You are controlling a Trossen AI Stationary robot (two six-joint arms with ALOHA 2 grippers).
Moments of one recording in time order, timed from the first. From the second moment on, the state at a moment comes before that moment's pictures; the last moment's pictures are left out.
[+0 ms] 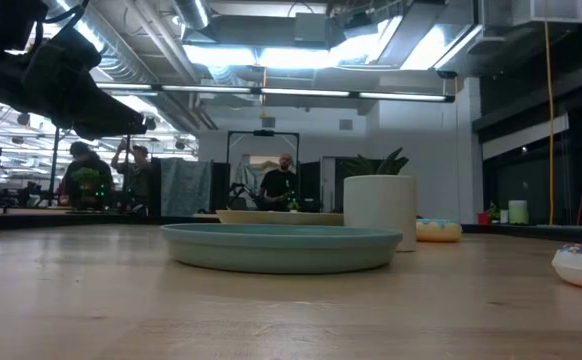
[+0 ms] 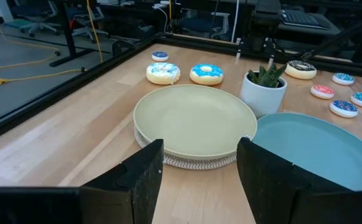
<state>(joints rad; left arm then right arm) -0.02 0.21 0.07 -0.09 -0.33 -0.16 0.01 1.09 1.35 -0.45 0.89 0.05</state>
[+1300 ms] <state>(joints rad) -0.02 0.00 0.07 -0.09 -0.33 -0.16 -0.48 1.48 1.48 -0.93 0.57 0.60</state>
